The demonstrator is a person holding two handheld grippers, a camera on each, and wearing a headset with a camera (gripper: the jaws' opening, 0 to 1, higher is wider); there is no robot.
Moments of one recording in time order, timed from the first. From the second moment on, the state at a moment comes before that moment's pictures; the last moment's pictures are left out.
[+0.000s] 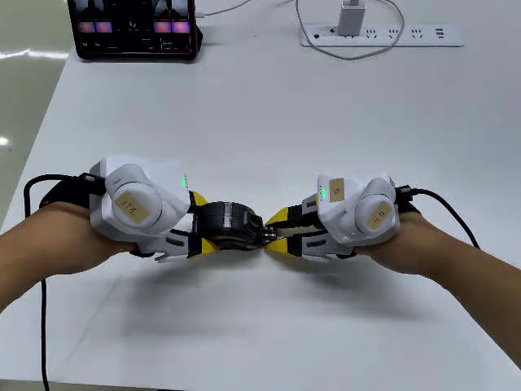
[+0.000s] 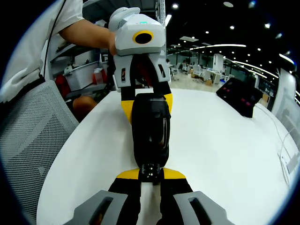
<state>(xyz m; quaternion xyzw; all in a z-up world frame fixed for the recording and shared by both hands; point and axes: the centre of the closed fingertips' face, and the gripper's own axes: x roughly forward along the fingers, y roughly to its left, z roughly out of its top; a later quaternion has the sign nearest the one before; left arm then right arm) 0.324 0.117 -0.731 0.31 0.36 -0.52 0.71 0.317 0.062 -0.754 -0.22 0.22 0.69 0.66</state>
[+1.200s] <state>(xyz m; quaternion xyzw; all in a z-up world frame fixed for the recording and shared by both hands) 0.323 0.118 -0.730 0.31 0.36 -0.52 0.71 0.318 0.037 -0.752 -0.23 0.22 0.67 0.67</state>
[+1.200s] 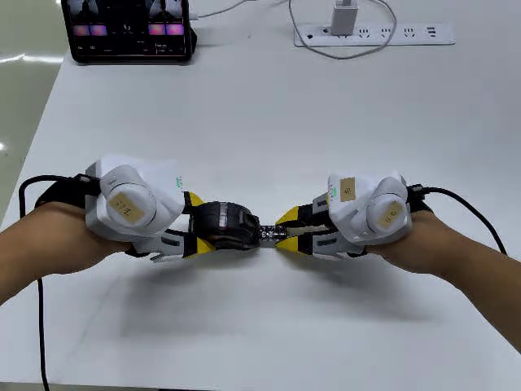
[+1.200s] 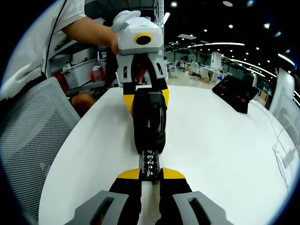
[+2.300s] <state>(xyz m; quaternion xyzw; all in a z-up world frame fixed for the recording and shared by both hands) 0.323 0.117 -0.730 0.30 0.36 -0.52 0.71 0.318 -0.004 -0.753 -0.24 0.24 0.67 0.66</state>
